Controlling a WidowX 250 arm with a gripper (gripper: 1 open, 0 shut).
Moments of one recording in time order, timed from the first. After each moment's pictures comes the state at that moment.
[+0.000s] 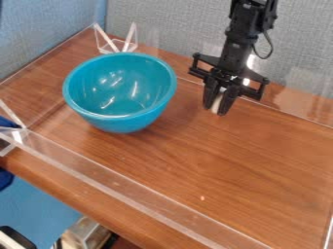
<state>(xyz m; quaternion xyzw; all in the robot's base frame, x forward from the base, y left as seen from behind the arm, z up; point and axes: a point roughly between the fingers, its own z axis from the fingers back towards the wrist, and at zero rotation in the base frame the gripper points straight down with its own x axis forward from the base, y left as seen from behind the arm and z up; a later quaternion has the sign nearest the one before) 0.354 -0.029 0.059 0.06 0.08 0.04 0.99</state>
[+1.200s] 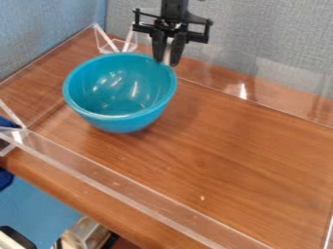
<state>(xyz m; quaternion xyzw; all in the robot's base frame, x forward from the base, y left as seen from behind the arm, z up) 0.362 0.061 0.099 0.04 0.04 0.18 0.98</state>
